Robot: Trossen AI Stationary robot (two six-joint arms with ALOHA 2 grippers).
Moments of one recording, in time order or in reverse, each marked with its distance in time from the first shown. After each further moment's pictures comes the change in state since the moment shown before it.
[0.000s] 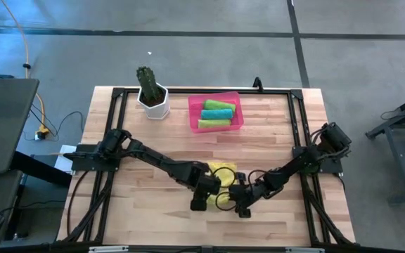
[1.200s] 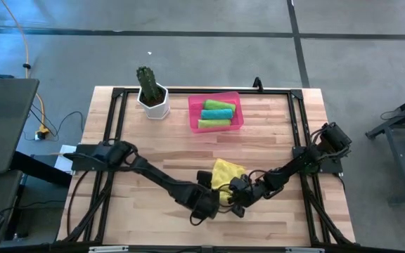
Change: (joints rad) left arm -0.143 0.128 0.093 -0.005 -0.421 0.065; right arm 0.001 0.000 -0.002 0.008 0.001 0.490
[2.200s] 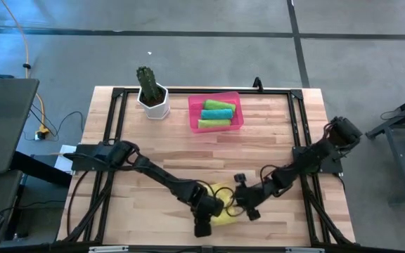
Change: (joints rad) left arm 0.022 0.017 -0.002 0.195 0.739 -0.423; right arm 0.030 -0.187 -0.010 0.010 -0.013 -0.764
